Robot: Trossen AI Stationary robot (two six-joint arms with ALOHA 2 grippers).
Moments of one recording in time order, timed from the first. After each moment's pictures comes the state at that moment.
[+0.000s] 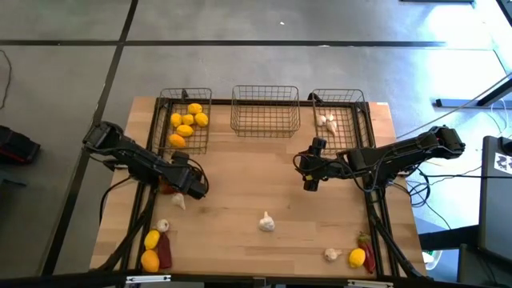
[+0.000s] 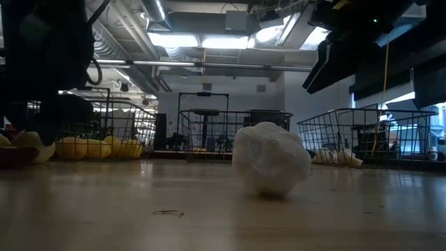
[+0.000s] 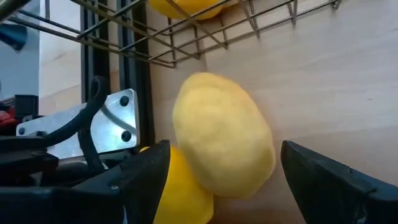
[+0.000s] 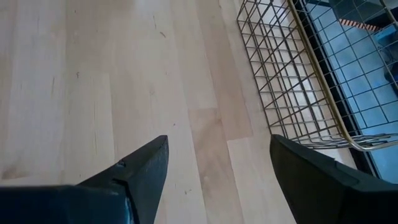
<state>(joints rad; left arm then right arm) -0.33 1.49 0.72 -1.27 -0.39 -1.78 0.20 1.23 0.84 -0.50 0.50 0.07</state>
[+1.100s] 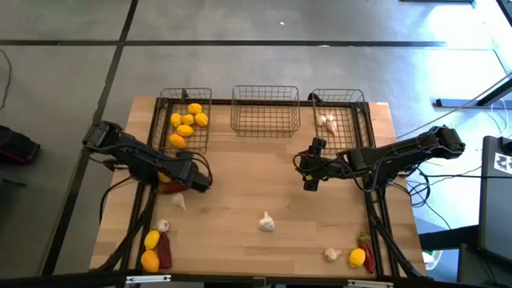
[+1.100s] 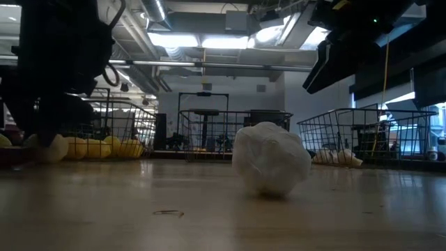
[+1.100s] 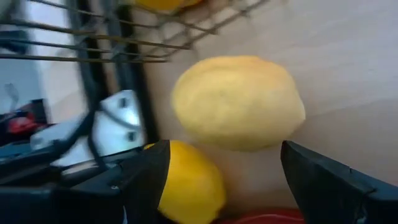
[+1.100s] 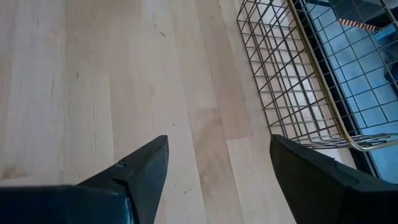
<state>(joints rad) -0.23 1.48 0.75 -1.28 -0.31 -1.54 0.20 1.23 0.84 -0.50 0.51 0.07</state>
